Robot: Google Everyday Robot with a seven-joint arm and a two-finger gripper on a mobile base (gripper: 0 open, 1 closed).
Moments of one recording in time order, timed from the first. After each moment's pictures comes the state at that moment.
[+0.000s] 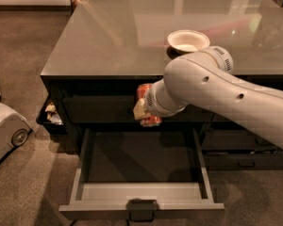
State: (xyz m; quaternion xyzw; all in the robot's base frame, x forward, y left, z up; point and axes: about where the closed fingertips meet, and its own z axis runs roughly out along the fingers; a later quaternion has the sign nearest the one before) arm 0.536 -0.025 0.774 -0.95 -0.12 -0.23 0.15
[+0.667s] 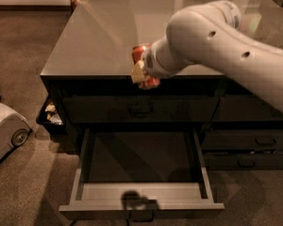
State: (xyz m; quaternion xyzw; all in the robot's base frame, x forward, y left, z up) arm 0.602 -0.022 0.861 -0.92 -0.18 -0.31 0.14
